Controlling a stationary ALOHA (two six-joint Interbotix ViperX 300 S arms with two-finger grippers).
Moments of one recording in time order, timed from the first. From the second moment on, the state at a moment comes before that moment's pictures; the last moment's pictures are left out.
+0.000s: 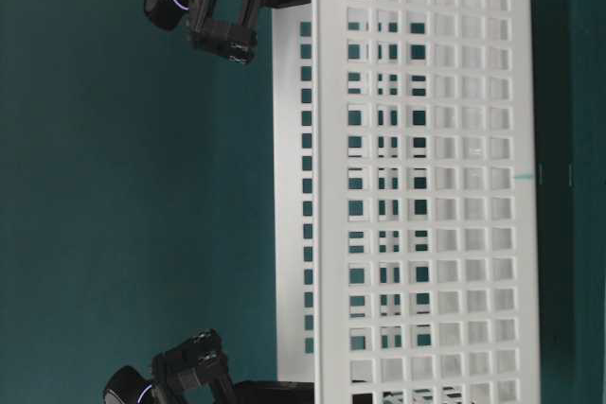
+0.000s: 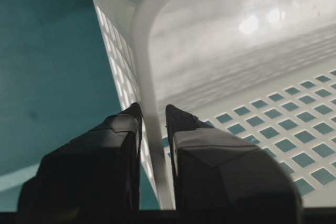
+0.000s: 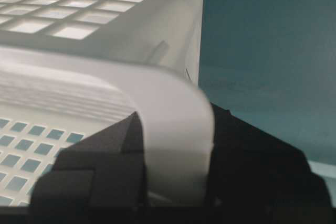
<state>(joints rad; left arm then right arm) 0.14 -0.24 0.73 0.02 0.55 -1.30 -0.24 -0.10 0.62 0.17 0.78 1.17</state>
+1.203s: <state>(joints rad) -0.04 -0.22 0.72 0.02 0.58 -1.35 0.02 -0.10 0.66 0.07 0.71 1.49</state>
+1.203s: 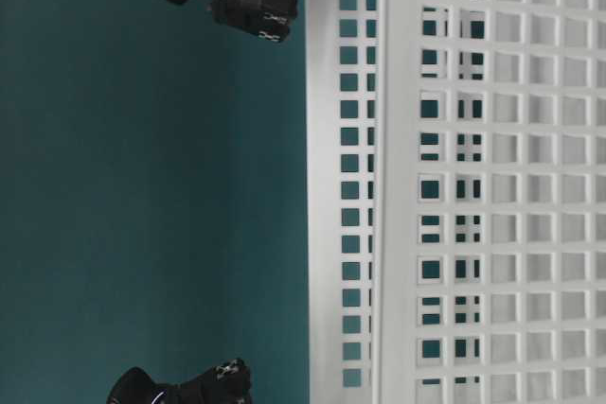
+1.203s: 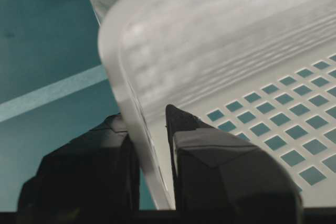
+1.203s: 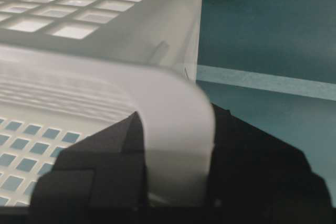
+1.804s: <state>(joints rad) -0.05 -0.18 0.72 0.02 0.58 -1.36 0.03 -0.06 0.66 0.07 0.70 1.49</state>
